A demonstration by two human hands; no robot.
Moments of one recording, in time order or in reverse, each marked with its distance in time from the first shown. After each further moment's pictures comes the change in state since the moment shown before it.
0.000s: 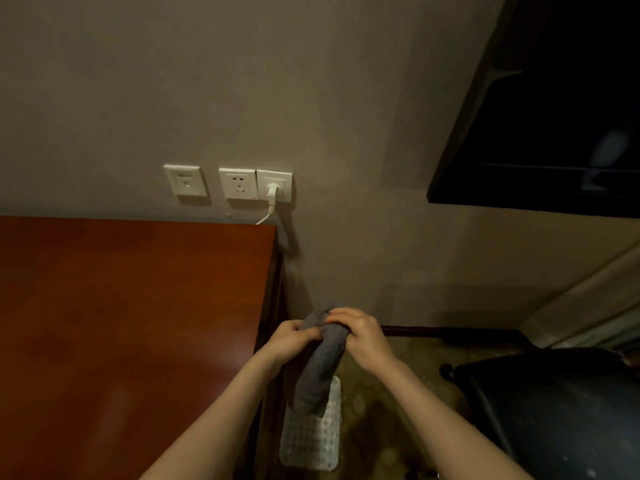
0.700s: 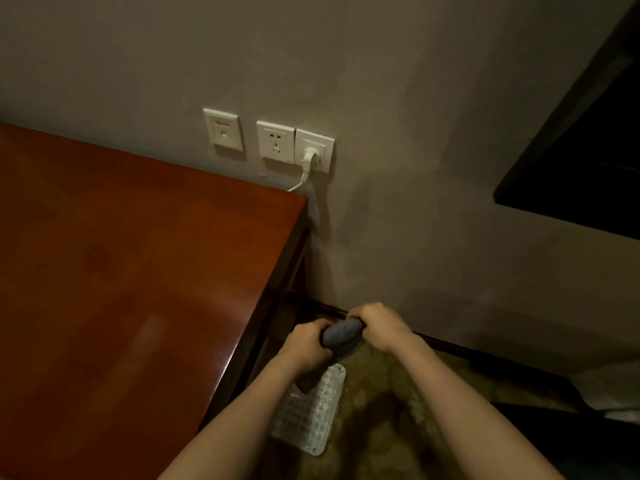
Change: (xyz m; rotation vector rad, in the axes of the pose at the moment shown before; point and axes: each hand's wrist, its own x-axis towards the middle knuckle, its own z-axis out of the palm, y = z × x) left_hand 0.042 -0.035 0.047 0.598 0.122 0.087; right_hand 0.072 0.069 -0.002 -0.437 -0.526 -0.062
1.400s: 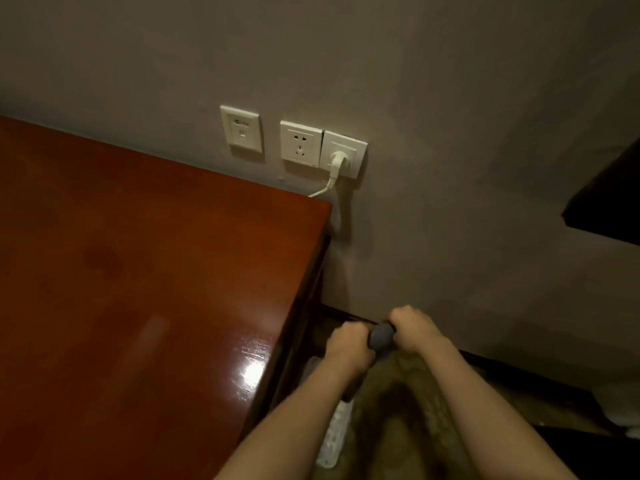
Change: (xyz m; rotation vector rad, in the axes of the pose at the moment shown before) left_hand 0.049 0.012 -0.013 0.185 -0.021 0.006; right_hand 0.053 -0.006 -0.015 -0.198 -0.097 0.258
